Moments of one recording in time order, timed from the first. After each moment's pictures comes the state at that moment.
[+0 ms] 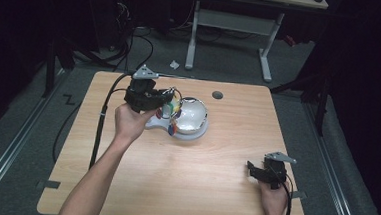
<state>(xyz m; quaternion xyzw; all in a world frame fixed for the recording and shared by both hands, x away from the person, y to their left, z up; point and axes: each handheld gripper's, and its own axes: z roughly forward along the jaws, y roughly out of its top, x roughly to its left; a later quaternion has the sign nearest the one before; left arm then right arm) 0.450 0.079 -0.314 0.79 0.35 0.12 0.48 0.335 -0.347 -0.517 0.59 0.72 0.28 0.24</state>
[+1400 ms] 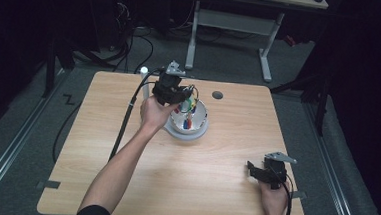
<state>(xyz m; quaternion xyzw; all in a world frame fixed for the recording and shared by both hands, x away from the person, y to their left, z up) 0.498 0.019 -0.348 0.81 0.35 0.13 0.45 0.335 -0.348 -0.517 0.58 0.72 0.29 0.24</state>
